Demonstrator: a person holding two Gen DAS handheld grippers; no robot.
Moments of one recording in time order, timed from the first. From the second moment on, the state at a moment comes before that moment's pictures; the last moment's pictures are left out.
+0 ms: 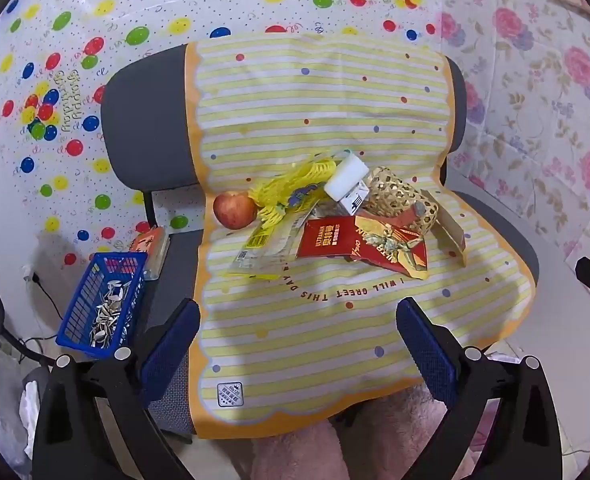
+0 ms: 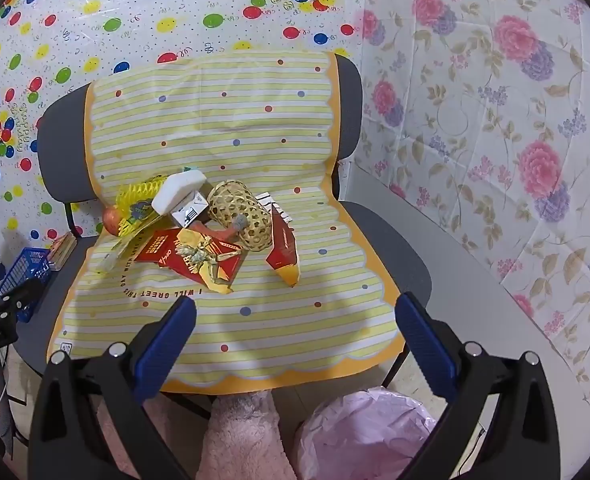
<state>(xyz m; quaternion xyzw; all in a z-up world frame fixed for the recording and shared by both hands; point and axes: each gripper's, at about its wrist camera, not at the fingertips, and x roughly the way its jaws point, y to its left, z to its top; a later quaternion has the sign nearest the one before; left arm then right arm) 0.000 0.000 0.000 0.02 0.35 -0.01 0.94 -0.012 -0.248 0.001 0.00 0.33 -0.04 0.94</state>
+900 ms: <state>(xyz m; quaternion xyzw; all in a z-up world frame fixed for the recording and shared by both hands) -0.002 0.009 0.001 0.01 0.35 -0.01 0.94 -0.012 -0.252 0.002 0.01 0.32 -0.05 0.94</state>
